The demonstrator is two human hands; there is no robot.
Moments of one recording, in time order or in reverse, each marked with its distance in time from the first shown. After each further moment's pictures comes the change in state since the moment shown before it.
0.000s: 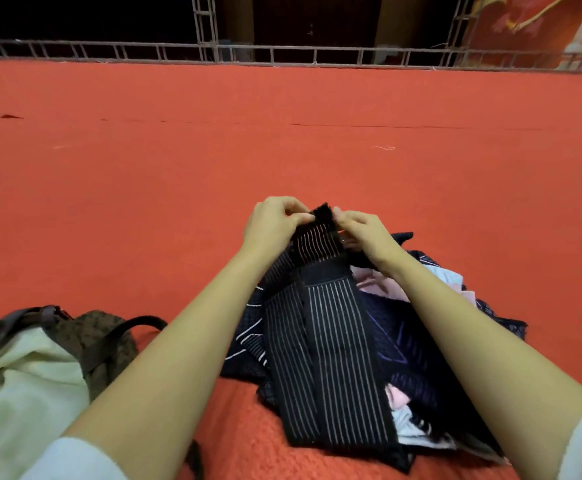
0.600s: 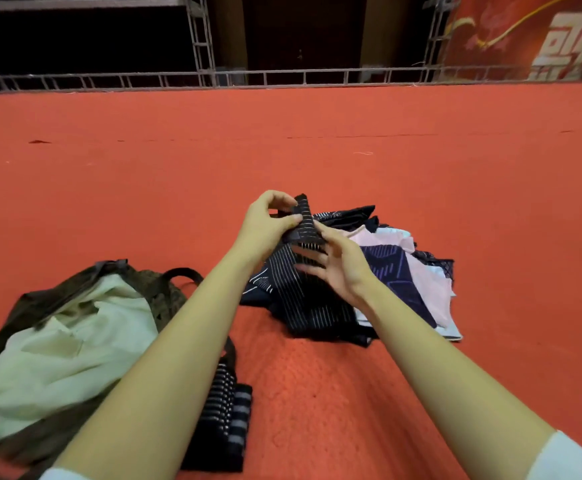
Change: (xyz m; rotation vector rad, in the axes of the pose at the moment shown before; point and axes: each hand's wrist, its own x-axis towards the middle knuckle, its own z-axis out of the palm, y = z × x) left_hand -0.157 0.073 -0.057 -0.431 -0.010 0.011; right_hand -0.177 -0.039 0.055 0.723 -0.044 0.123
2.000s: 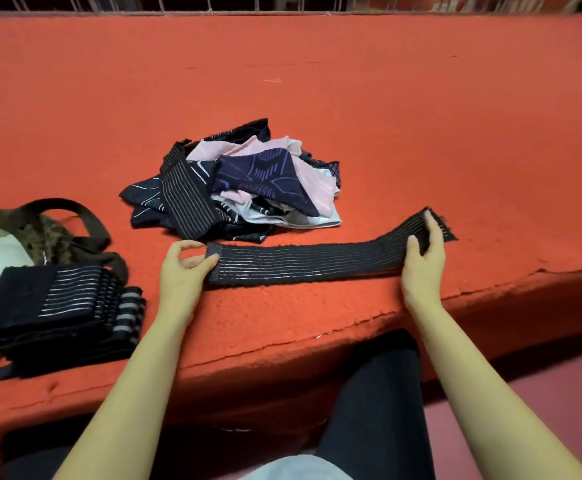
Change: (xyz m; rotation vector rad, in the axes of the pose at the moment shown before) left_hand -0.176 -0.111 0.066 -0.079 0.118 -0.252; right_hand -0.229 0.025 -0.211 -0.737 0.976 -0.517
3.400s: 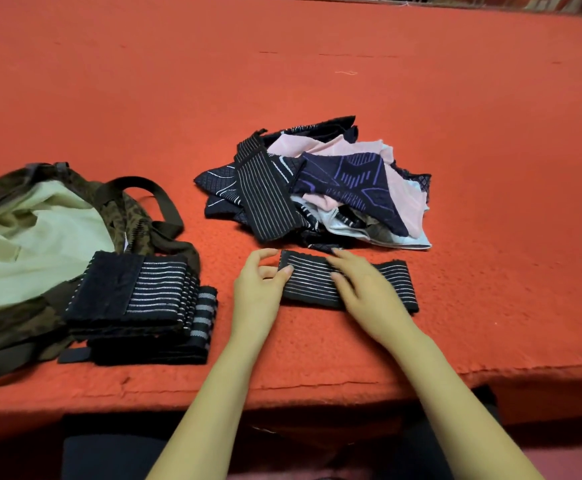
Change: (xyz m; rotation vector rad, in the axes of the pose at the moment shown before) left_hand -0.006 -0.002 -0.003 0.055 0.026 -0.063; right_hand -0.068 -0.036 0.134 -0.485 -0.866 -0.464
